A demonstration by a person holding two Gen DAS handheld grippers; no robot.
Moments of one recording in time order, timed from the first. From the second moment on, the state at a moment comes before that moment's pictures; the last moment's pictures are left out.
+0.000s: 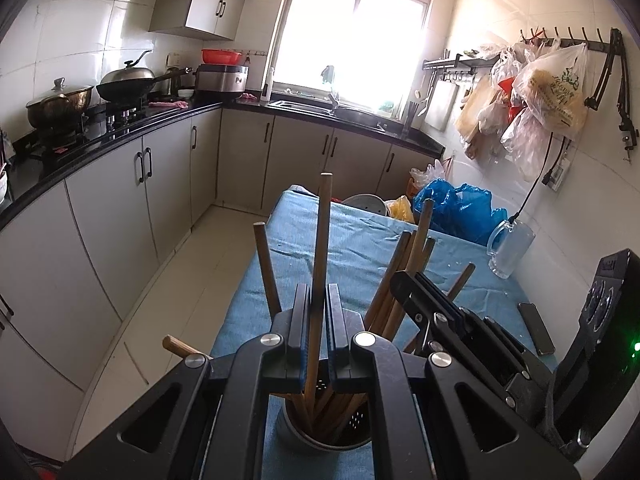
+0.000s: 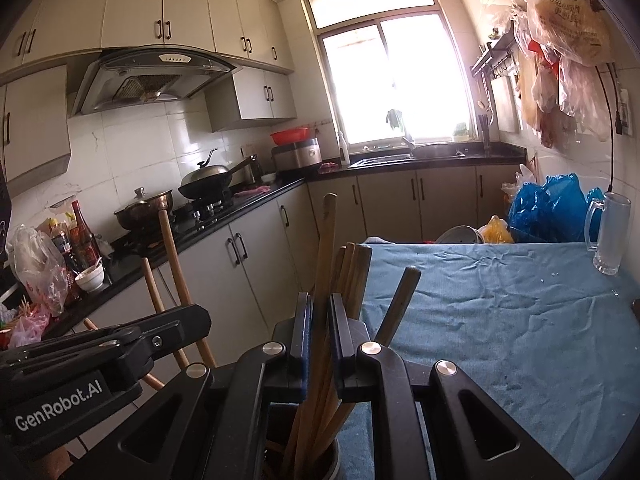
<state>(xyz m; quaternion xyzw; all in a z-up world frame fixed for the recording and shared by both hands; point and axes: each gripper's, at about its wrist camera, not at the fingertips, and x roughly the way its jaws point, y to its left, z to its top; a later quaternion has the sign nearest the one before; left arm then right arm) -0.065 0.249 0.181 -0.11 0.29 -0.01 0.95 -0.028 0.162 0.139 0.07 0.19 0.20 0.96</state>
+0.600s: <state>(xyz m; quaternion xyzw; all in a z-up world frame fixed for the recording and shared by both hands) -0.064 0.252 0.171 -0.12 0.30 -0.01 0.95 -0.030 0.158 0.140 0.07 0.20 0.20 0.96</state>
